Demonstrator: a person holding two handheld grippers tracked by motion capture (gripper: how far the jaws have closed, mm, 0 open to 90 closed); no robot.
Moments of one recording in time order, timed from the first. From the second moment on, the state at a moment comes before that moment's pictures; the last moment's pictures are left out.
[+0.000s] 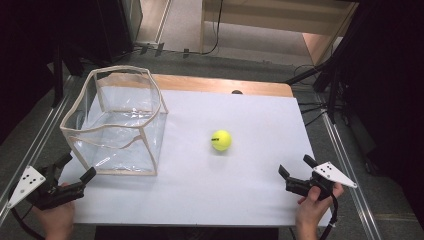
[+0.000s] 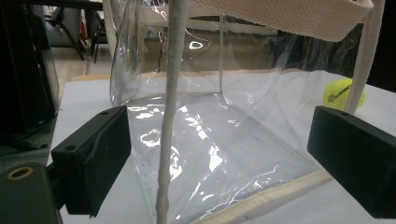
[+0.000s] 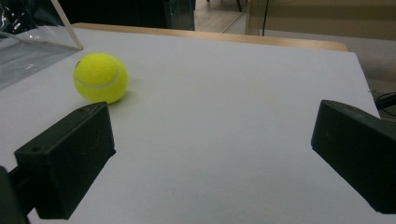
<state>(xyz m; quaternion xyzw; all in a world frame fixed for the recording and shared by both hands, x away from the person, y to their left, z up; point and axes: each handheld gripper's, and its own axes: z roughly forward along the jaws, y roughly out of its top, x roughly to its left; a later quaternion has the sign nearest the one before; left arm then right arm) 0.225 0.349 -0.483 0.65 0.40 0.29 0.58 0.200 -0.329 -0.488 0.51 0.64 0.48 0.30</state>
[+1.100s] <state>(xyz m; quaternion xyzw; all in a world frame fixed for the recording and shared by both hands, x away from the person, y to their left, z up) 0.225 0.347 -0.484 0.65 0.39 0.29 0.58 0.262 -0.285 -0.455 0.49 0.70 0.47 0.24</state>
